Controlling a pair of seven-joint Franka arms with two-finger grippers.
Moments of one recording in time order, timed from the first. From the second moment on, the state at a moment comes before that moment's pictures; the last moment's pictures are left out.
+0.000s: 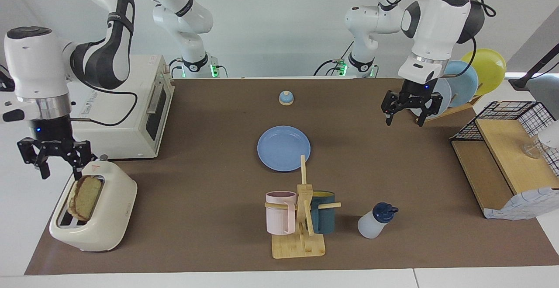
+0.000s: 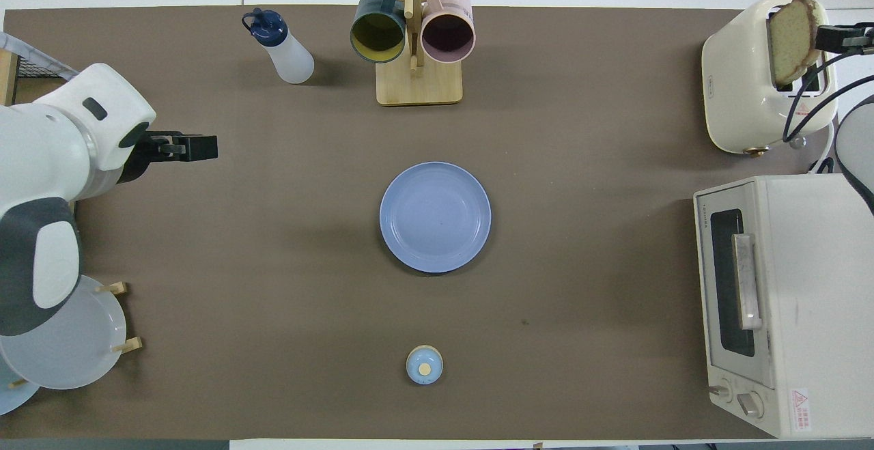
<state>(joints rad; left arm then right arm) -0.18 -0.11 -0.04 -2.05 0.01 2.29 -0.10 -0.21 0.26 0.01 -1.68 -0.03 2.50 -0.21</state>
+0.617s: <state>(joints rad) -0.28 0.24 -0.04 -2.09 0.01 2.86 -0.17 -0.21 0.31 0.01 -1.66 0.12 2.56 -0.29</state>
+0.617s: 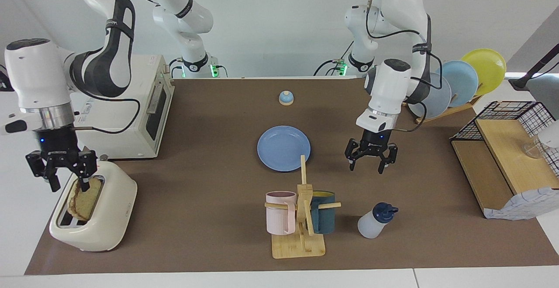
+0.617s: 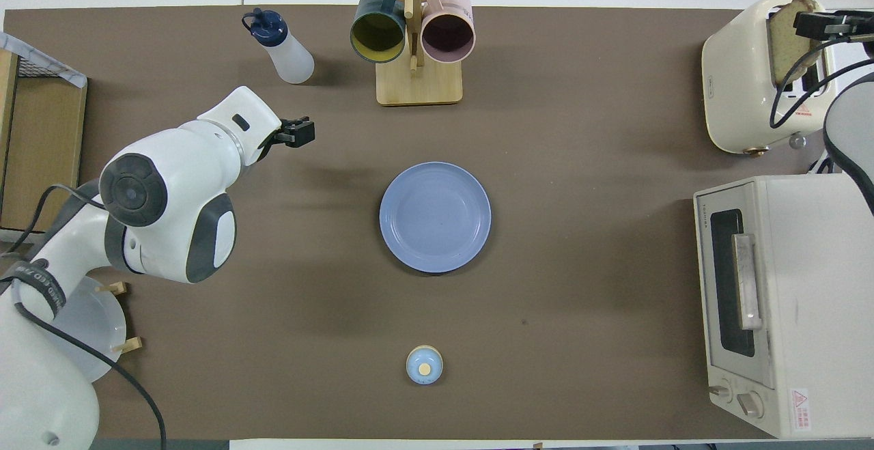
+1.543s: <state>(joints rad) -0.78 0.61 0.52 -1.75 0.01 2.91 -0.46 -0.18 0.27 0.04 -1.31 -0.06 1.95 -0.40</state>
